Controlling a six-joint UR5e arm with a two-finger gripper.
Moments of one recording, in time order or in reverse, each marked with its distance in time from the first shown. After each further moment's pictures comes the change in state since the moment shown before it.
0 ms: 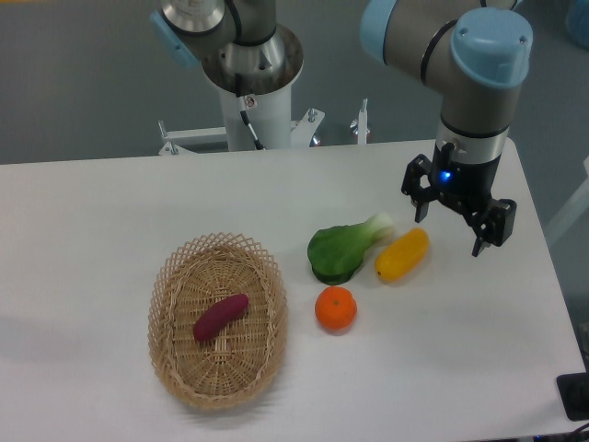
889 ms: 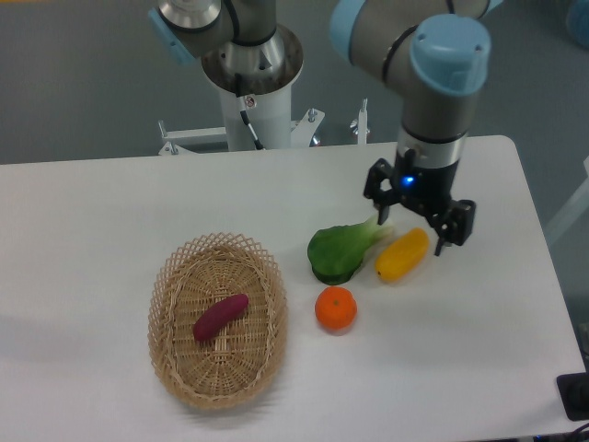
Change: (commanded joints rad) arm -0.138 0.054 -0.104 0.002 -0.008 -0.305
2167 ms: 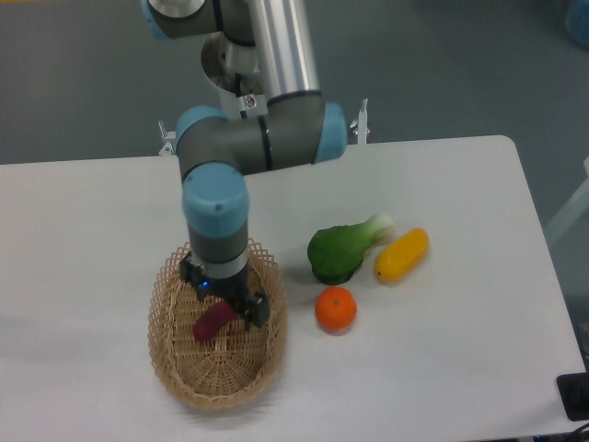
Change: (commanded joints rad) arm -0.410 -0.252 -0.135 0.304 0.067 -0.347
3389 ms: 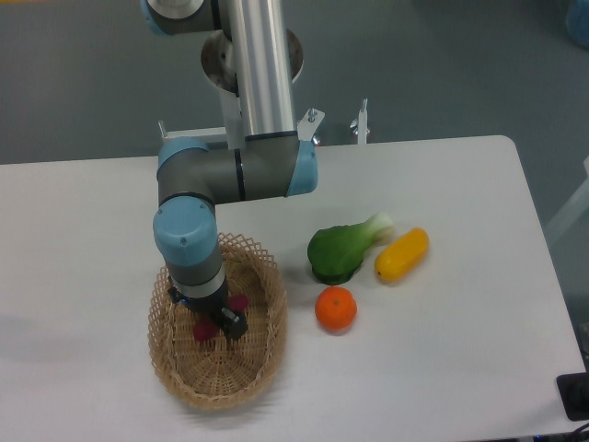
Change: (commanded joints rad) arm -0.011 -0.022 -0.012 0.032 0.032 0.015
